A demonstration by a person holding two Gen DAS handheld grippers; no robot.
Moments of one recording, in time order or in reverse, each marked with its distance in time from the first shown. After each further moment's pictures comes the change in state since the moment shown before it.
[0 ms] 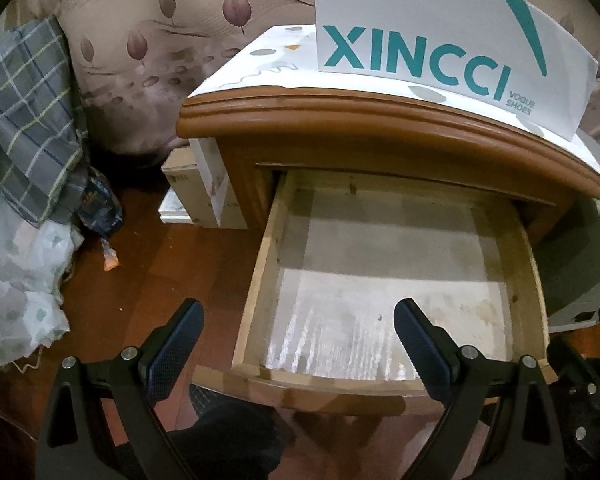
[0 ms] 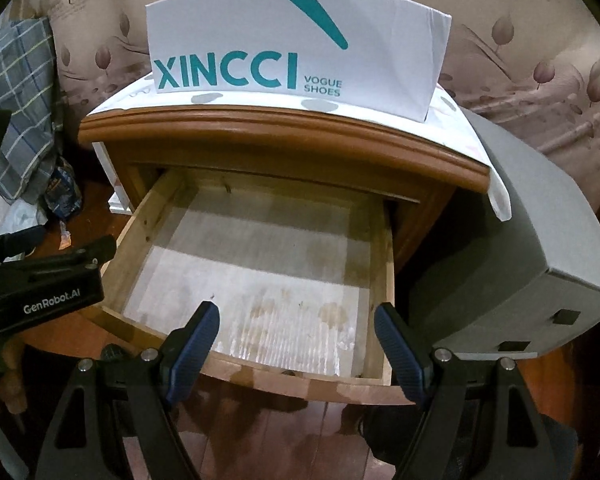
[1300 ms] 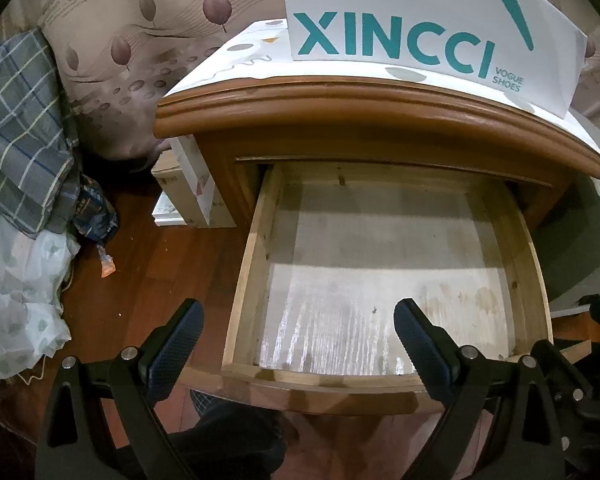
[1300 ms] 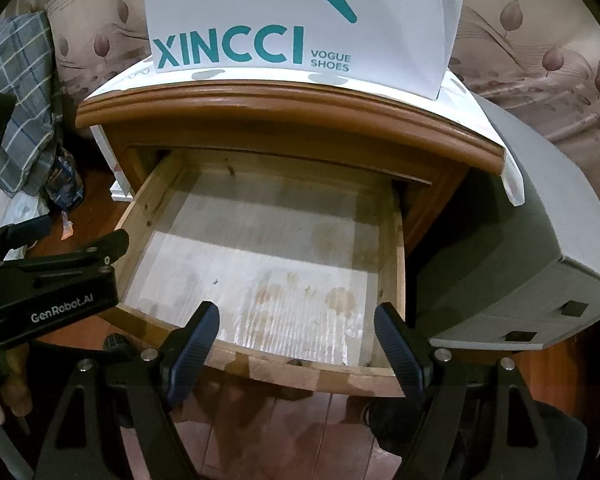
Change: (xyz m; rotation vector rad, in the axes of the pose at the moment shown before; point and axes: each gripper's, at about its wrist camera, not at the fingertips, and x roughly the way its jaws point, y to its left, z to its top) left arm 0.007 -0.009 -0.003 0.043 0.018 -0.018; right arm 0.014 0.004 -0.004 -0.001 0.053 0.019
